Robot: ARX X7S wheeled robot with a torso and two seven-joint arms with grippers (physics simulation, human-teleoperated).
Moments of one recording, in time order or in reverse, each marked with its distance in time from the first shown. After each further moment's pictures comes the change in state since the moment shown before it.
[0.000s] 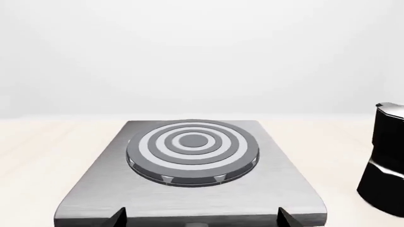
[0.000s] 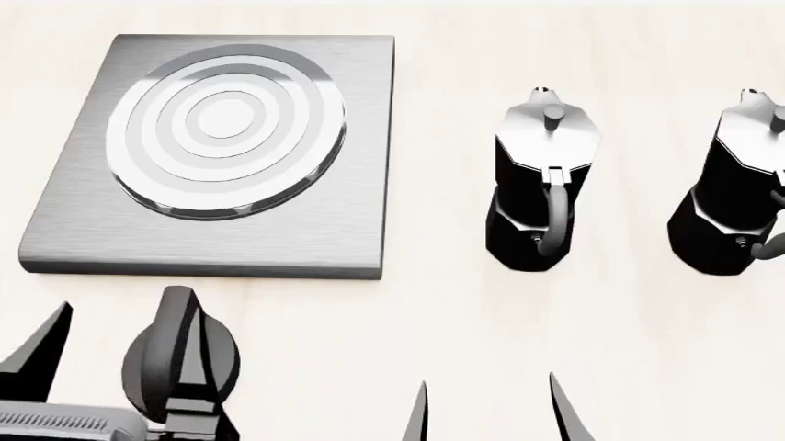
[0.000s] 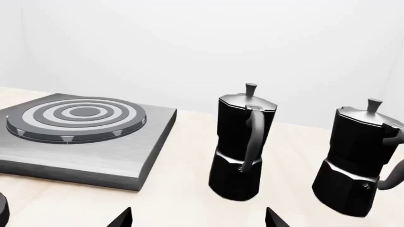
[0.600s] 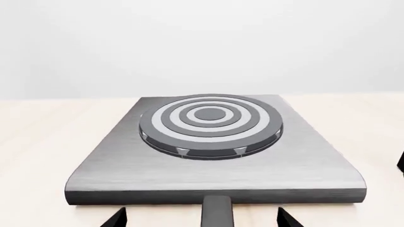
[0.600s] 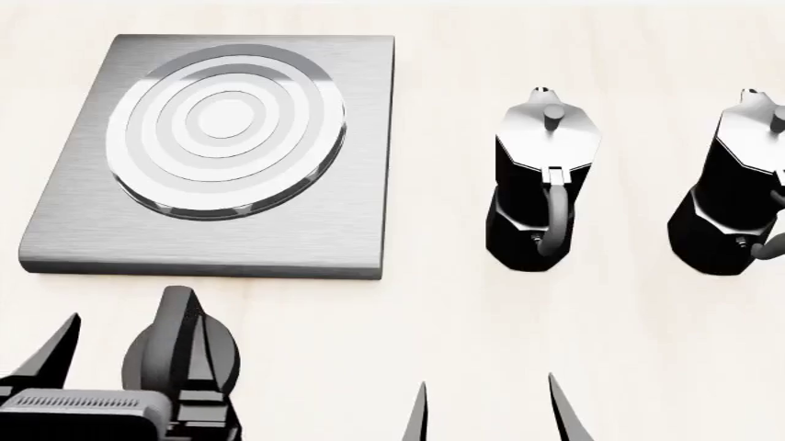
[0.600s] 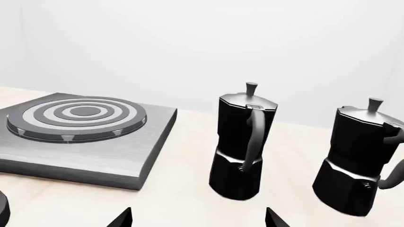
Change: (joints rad) left arm -0.048 0.016 0.005 -0.174 0.016 0.043 -0.028; right arm 0.004 0.010 -0.010 0.001 0.009 0.000 0.012
